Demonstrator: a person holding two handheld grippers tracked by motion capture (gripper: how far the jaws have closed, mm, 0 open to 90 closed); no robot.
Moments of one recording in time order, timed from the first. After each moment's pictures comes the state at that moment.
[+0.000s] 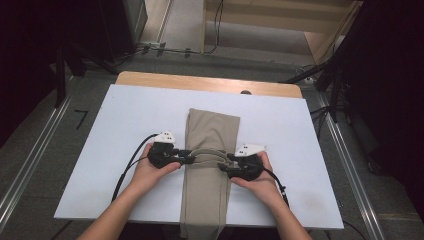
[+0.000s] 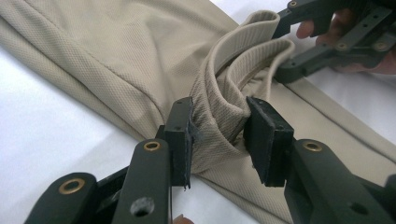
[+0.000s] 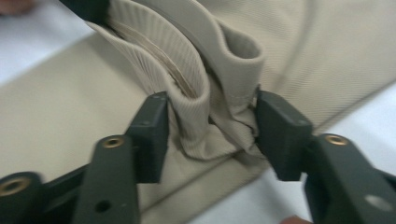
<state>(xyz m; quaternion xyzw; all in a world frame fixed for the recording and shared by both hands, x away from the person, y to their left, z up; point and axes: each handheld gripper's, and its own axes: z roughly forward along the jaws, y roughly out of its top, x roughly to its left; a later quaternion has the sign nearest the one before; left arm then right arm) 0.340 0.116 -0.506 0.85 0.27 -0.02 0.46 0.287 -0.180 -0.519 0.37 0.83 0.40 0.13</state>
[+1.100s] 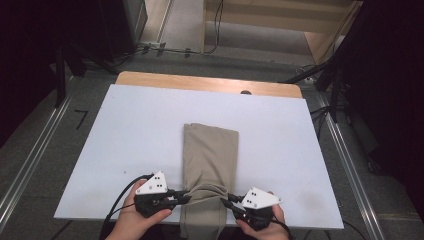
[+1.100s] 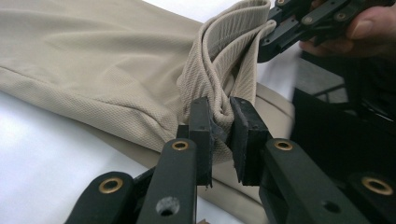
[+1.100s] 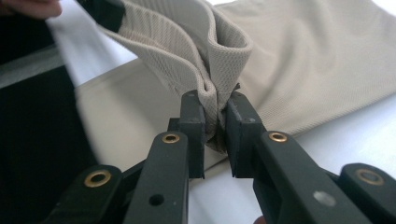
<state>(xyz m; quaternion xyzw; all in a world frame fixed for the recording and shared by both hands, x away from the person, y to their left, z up) 0.208 0.134 -0.482 0.86 0.20 -0.01 0.47 0.156 -0.174 -0.502 0.32 0.82 0.44 0.15</state>
